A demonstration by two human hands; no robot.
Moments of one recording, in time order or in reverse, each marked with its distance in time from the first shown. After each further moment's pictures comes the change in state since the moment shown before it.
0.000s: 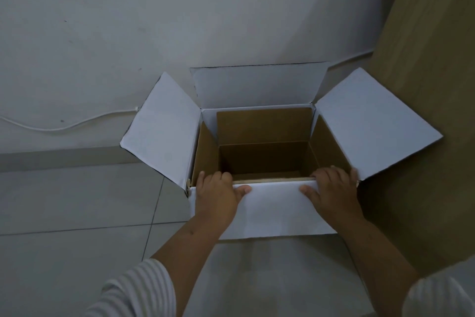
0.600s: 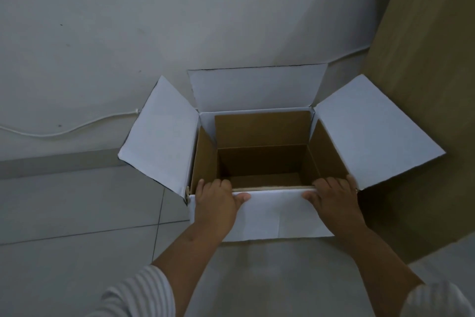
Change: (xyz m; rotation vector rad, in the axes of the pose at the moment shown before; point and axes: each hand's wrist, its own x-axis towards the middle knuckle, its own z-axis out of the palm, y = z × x) left_hand -0.016 -0.021 -0.018 0.001 -0.099 0.012; right_hand -0.031 -0.025 -0.008 -0.094 0.000 0.004
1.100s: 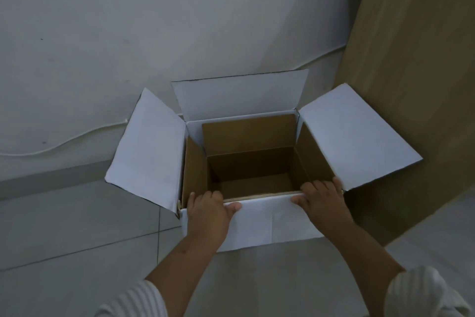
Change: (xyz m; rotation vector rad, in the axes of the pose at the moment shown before) left_hand -0.015 -0.025 -0.009 0.012 -0.060 0.006; right_hand -0.022 -0.028 -0.011 -0.037 -0.133 0.037
